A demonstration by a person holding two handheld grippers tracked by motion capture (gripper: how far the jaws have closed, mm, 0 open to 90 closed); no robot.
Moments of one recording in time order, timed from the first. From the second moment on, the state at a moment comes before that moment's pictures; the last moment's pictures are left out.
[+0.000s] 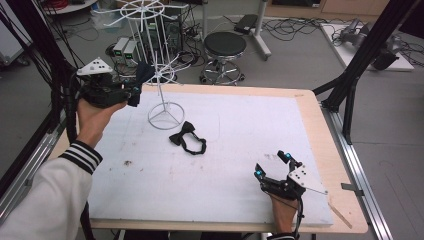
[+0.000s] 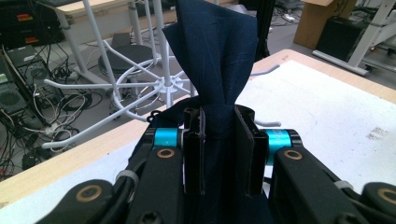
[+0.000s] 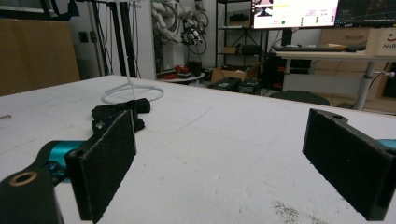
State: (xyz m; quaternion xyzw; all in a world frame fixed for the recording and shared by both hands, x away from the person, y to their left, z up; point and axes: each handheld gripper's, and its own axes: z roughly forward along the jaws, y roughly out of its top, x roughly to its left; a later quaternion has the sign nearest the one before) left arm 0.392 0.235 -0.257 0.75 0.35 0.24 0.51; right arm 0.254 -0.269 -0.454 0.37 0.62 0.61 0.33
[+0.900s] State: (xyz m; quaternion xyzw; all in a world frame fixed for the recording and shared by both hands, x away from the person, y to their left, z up) left arm 0.394 0.230 -0.261 0.75 0.36 0.23 0.51; right arm 0.254 -0.269 -0.454 0.37 0.62 0.61 0.33
